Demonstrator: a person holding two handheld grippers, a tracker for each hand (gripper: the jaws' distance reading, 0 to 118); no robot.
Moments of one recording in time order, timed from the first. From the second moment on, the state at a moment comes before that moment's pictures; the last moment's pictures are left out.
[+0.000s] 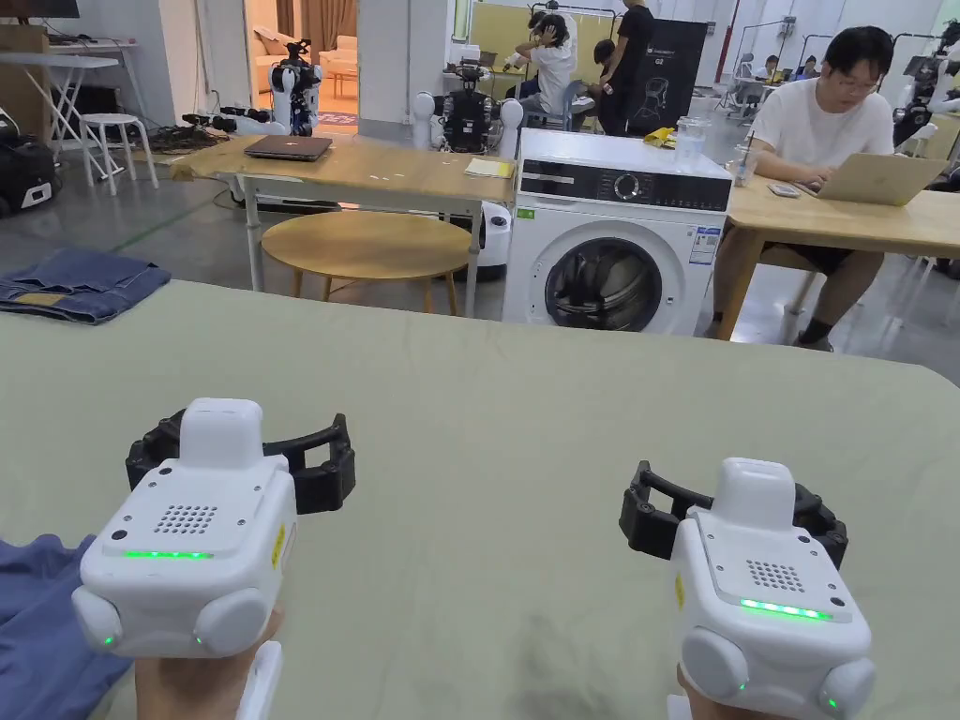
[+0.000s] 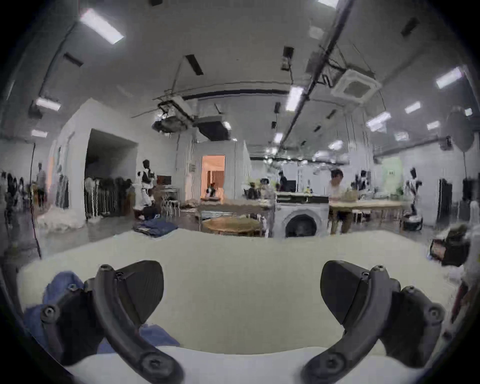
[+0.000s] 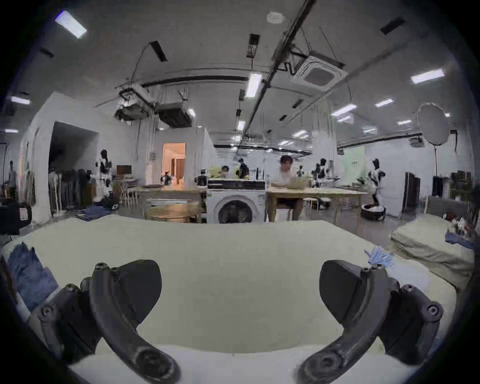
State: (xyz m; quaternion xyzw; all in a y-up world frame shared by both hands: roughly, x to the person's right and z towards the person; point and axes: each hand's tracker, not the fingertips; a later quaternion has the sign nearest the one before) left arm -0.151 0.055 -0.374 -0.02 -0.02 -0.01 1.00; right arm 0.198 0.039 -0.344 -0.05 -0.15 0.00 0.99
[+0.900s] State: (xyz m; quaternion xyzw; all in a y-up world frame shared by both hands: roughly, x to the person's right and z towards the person) left arm -0.227 0.051 -0.356 -0.09 0.03 -0.01 1.00; right arm 0.138 0.044 -0.350 -0.05 -0.10 0.02 0.99
